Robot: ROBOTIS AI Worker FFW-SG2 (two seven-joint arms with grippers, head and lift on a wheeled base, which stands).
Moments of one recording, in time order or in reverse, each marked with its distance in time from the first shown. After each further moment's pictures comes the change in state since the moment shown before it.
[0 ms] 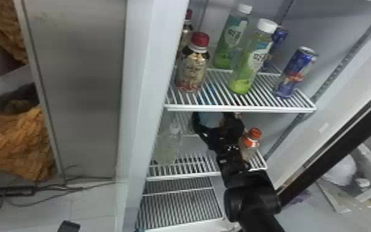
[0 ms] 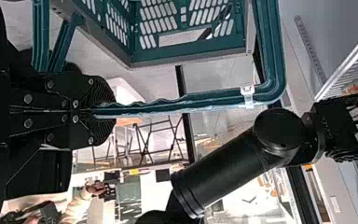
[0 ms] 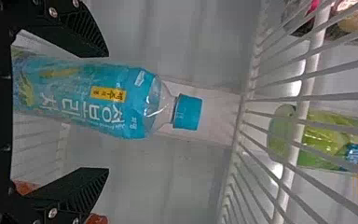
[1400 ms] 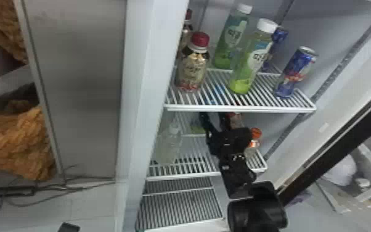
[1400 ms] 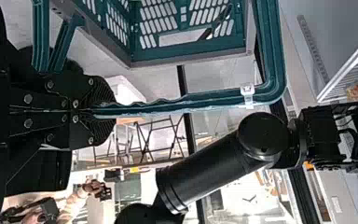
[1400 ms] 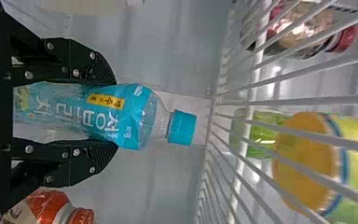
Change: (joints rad) left arm 0.008 0.002 0.003 0.003 0.006 0.000 -0.002; right arm 0.154 -0.007 -0.011 -0.211 -0.041 -0.029 0.008
